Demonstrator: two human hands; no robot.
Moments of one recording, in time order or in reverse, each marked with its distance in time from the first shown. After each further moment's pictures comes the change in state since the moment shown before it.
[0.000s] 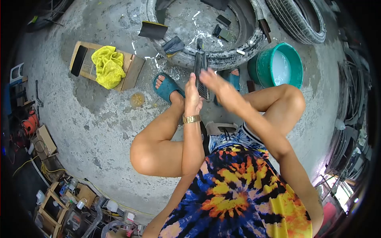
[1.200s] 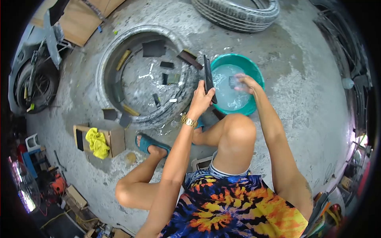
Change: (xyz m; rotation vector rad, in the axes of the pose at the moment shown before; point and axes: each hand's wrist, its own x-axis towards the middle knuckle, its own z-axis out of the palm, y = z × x) left_hand 0.049 -0.059 0.278 1.006 -0.526 0.214; right_hand -0.186 0.339 -0.129 1.345 0.607 1.104
